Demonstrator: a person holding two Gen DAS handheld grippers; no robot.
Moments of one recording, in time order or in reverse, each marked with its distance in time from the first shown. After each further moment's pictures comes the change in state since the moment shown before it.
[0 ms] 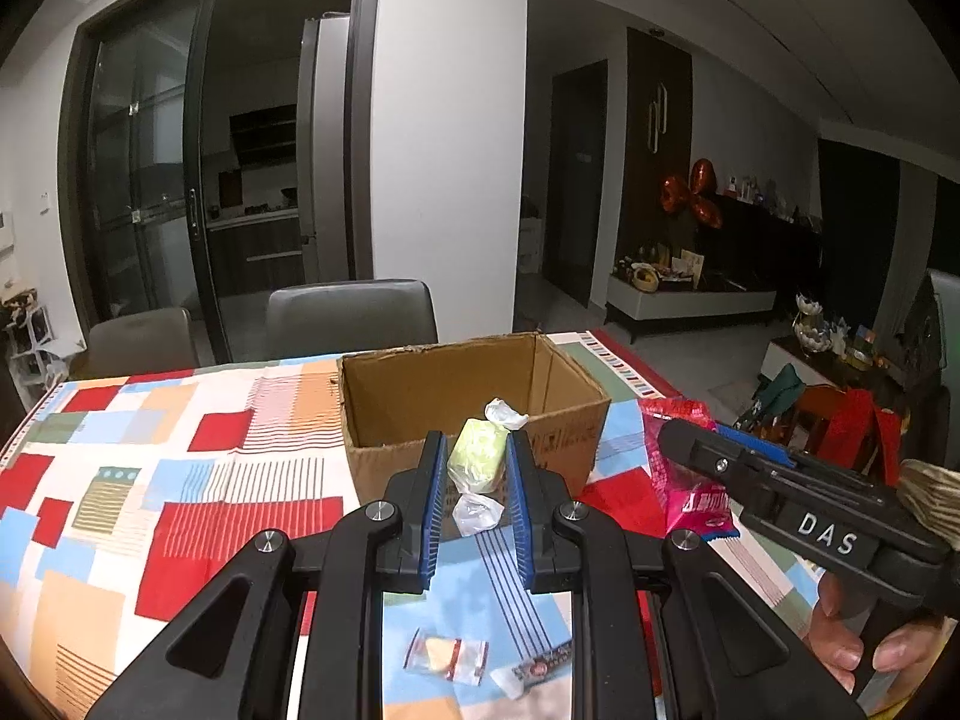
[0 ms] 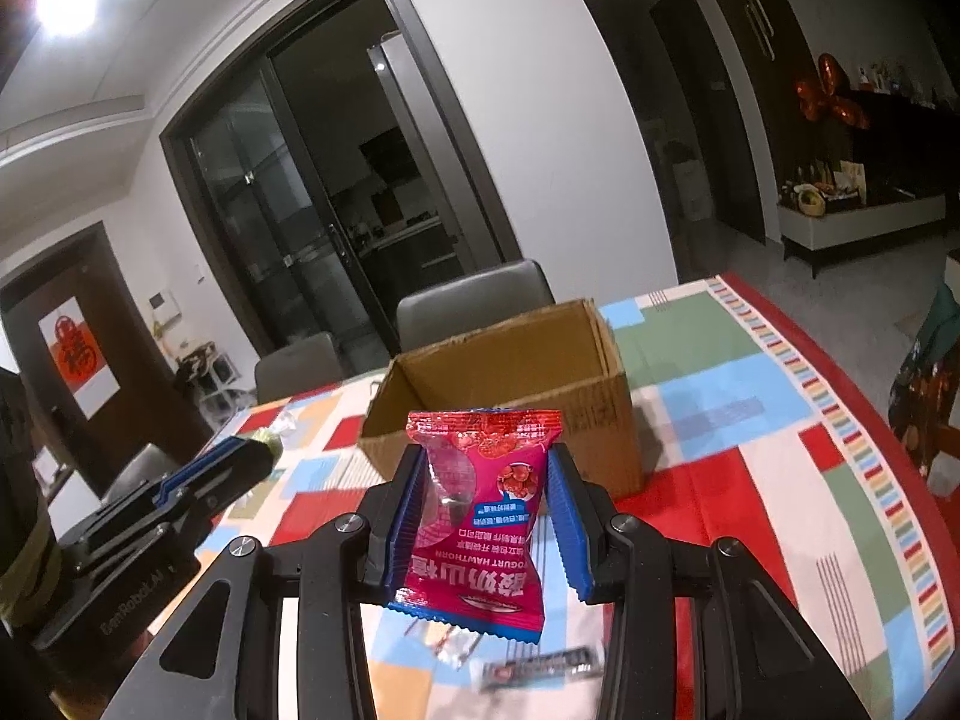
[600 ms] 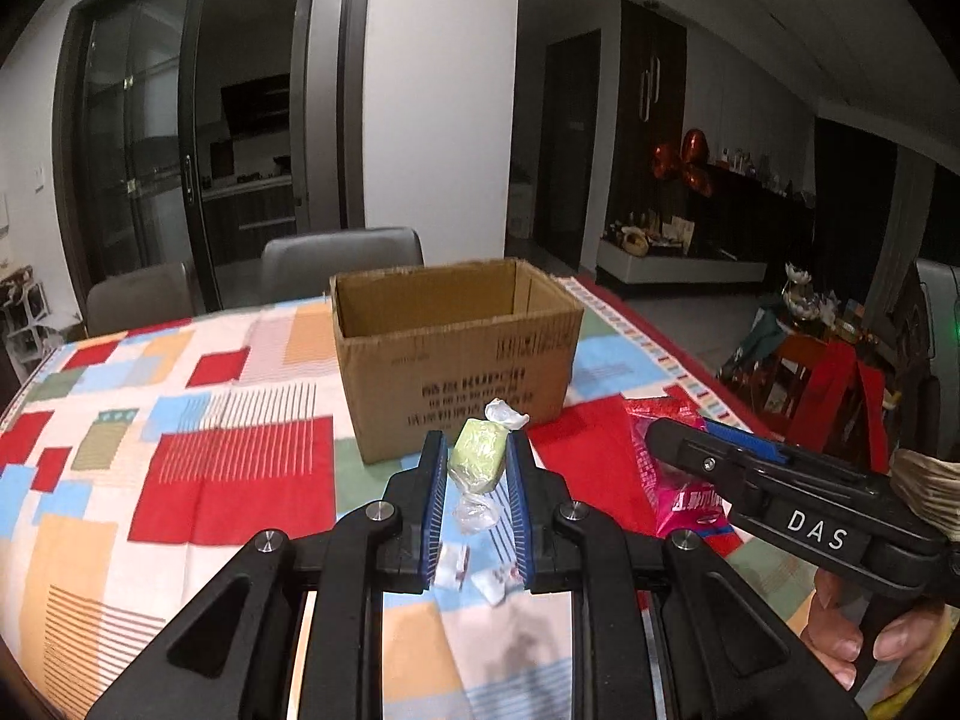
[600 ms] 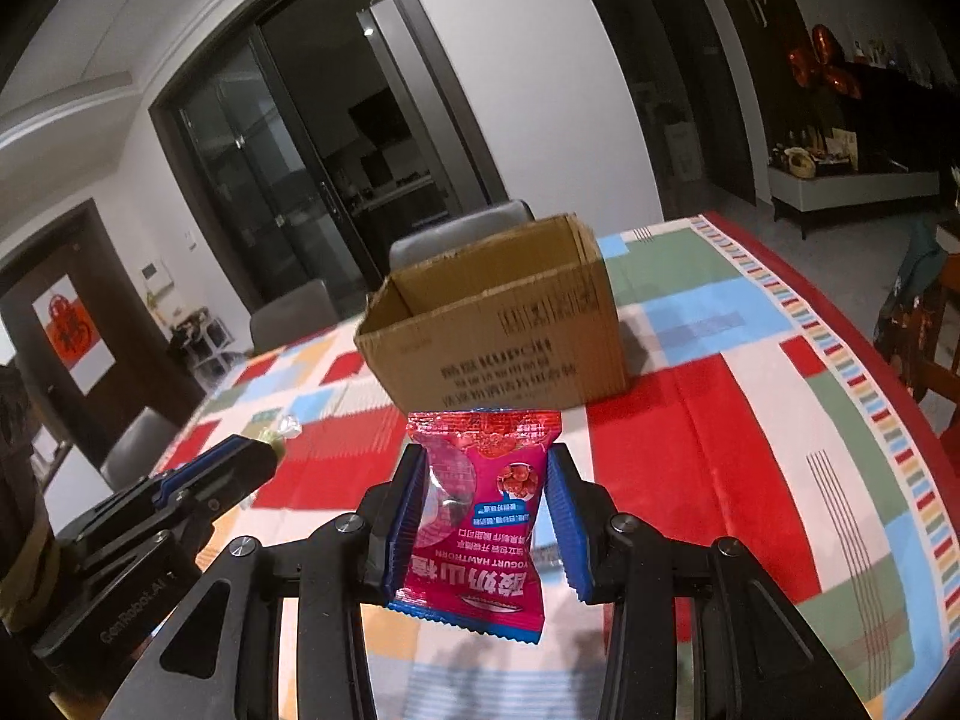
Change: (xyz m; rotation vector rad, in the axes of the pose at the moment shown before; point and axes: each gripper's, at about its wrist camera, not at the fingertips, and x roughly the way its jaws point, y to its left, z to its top) left arm -0.038 -0.014 -0.051 0.005 0.075 -0.019; right arm -0.029 0.000 -0.056 0.015 0.101 -0.017
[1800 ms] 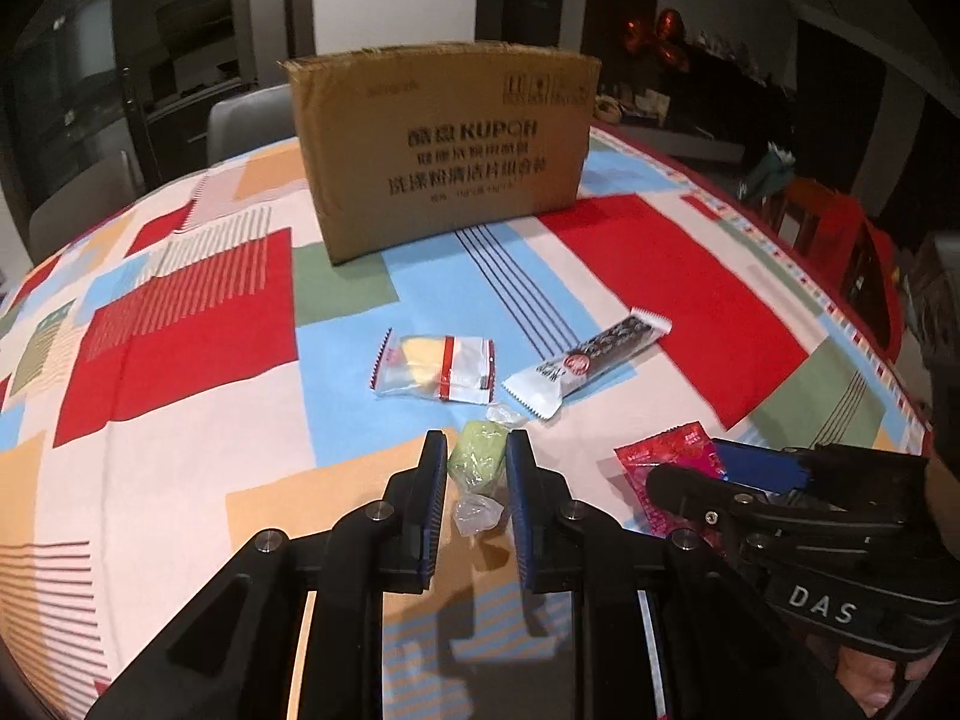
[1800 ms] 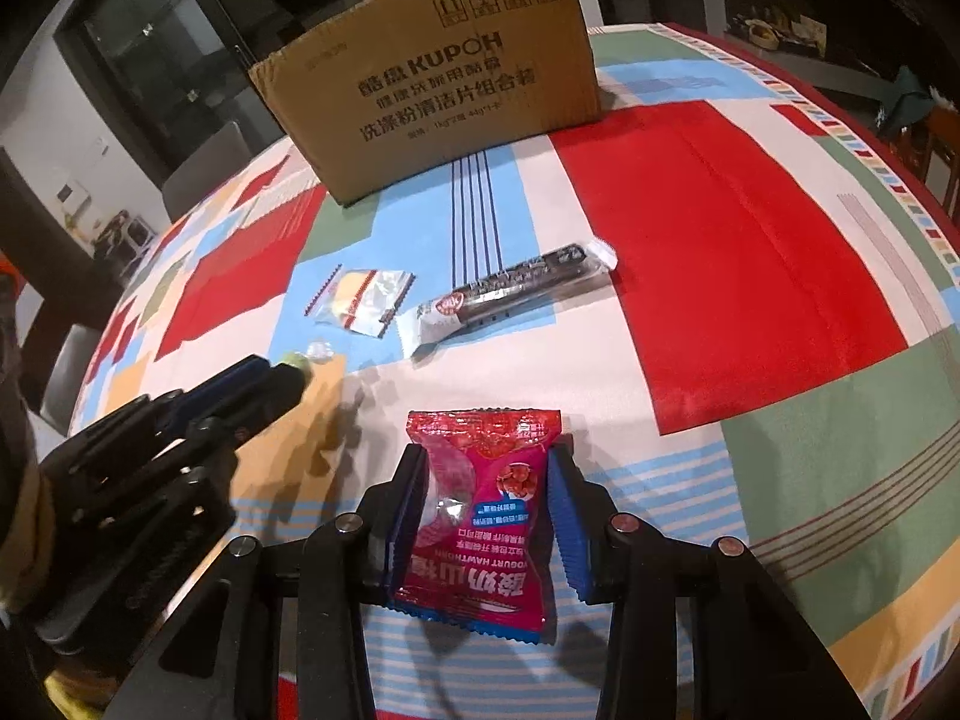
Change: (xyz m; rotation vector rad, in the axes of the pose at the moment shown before) left arm 0.071 0.028 -0.114 0.062 0.304 -0.079; right arm 0.066 0.003 -0.123 0.065 0.357 -0.164
